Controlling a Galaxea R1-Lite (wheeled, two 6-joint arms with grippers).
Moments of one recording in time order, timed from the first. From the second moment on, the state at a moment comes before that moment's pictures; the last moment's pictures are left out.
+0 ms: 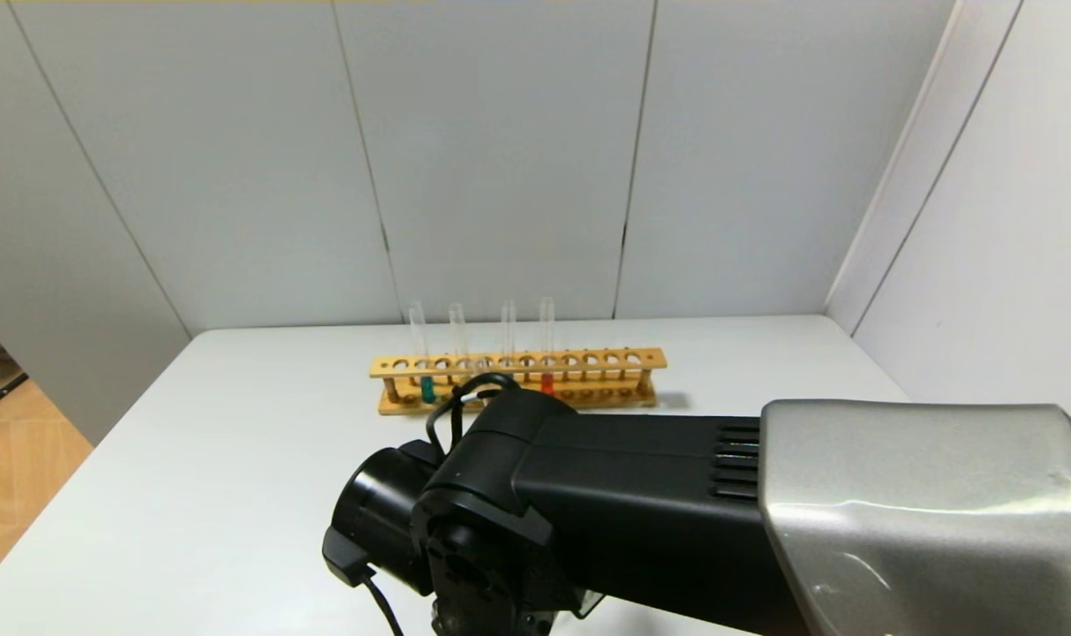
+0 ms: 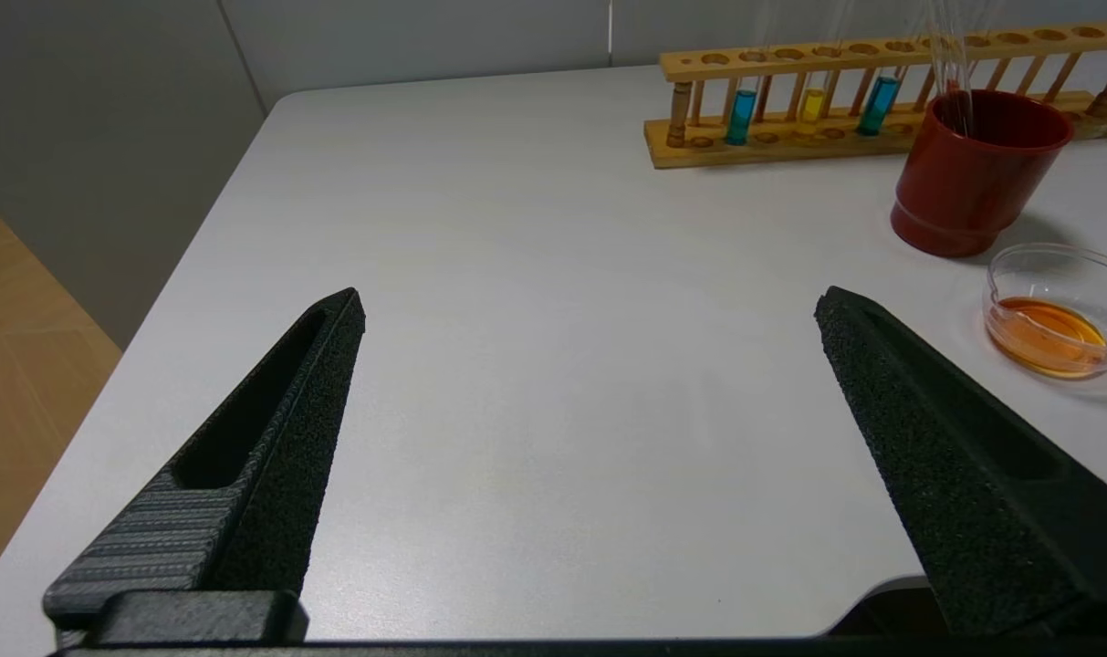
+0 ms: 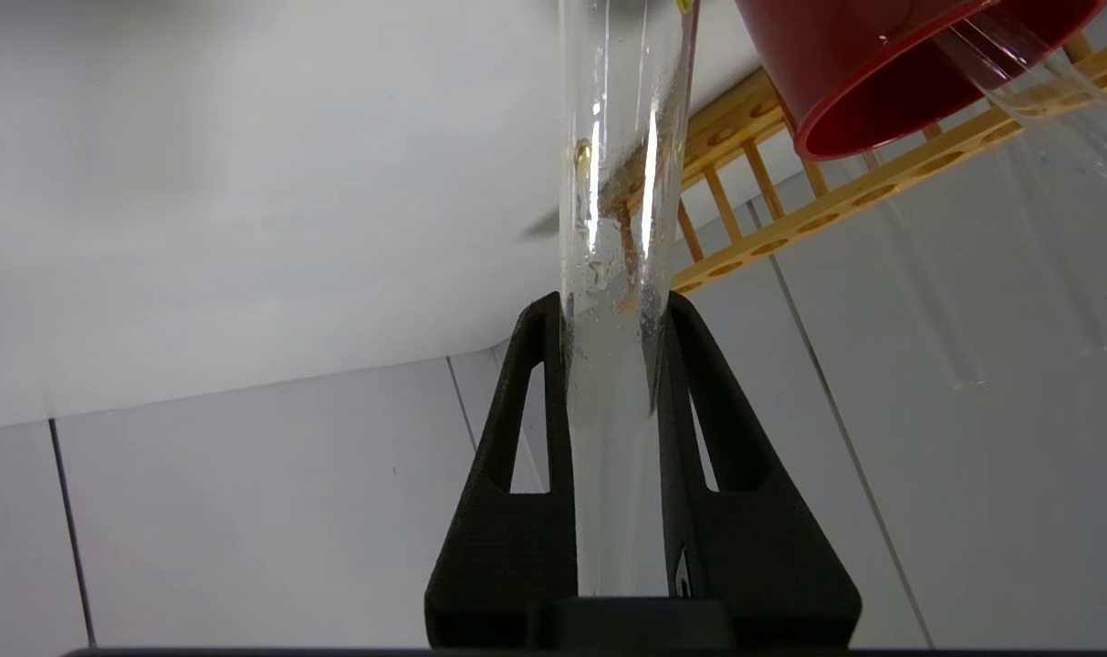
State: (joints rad) left arm 0.00 0.00 0.00 0.00 -0.01 0.02; right arm 1.14 2.35 -1.96 1.07 -0.79 -1.14
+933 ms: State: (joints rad) left arm 0.00 0.00 0.00 0.00 -0.01 0.02; right arm 1.15 2.37 -1.98 1.10 -0.79 -1.14
